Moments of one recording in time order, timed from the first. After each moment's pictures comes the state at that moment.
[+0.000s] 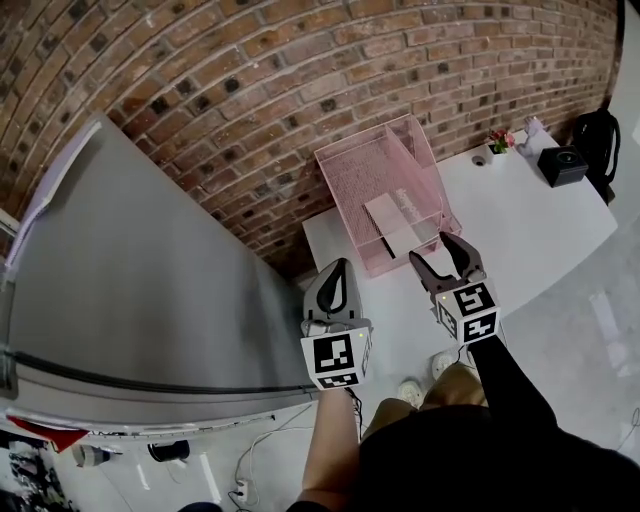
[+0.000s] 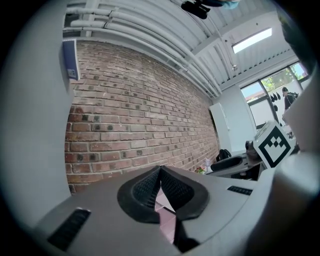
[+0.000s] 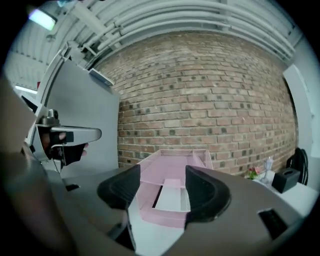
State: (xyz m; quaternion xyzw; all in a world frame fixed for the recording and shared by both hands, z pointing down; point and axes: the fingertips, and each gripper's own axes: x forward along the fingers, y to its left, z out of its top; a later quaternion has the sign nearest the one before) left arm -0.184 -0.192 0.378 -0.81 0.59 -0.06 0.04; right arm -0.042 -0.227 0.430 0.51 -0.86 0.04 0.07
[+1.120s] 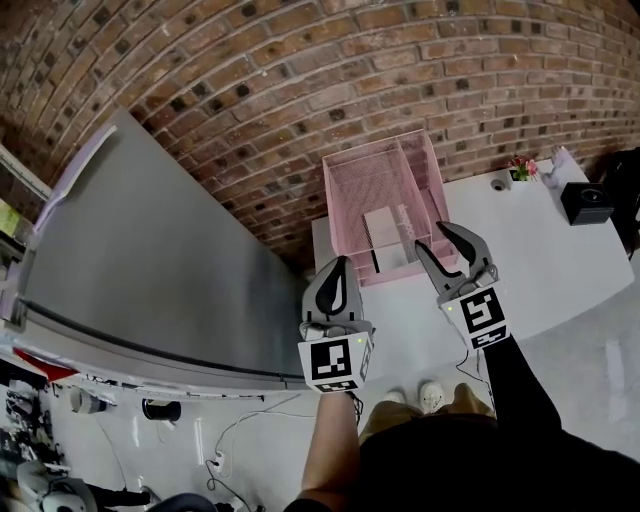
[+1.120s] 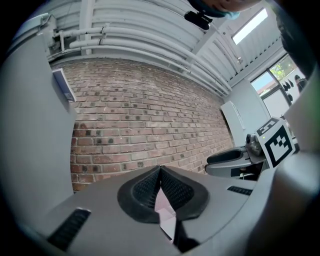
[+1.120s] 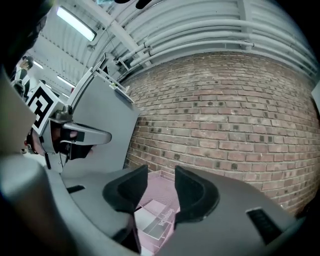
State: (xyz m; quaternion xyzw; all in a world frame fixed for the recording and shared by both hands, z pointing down) left arm -0.106 -0.200 0.341 -0.75 0.66 -0.04 0.08; right arm 0.019 -0.254 0.359 0.40 -0.91 -0.11 0.03
